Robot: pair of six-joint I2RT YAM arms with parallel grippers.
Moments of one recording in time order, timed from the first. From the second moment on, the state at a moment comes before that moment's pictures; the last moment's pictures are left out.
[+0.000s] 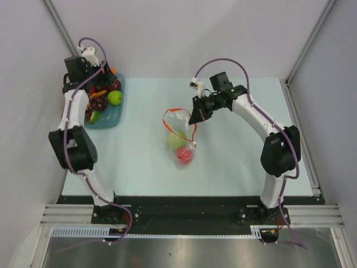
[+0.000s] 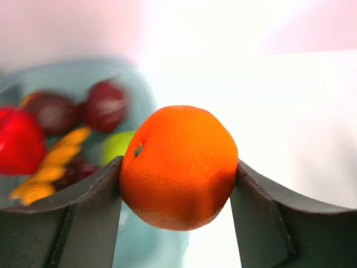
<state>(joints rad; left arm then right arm) 0.24 2.00 1.82 -0.31 0.41 0.04 0.45 1.88 1.72 -0.76 -0.78 -0.04</state>
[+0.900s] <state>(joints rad) -0.35 1.44 1.32 -0.50 0.69 0.22 0.51 1.82 1.70 -0.73 -0.81 0.00</state>
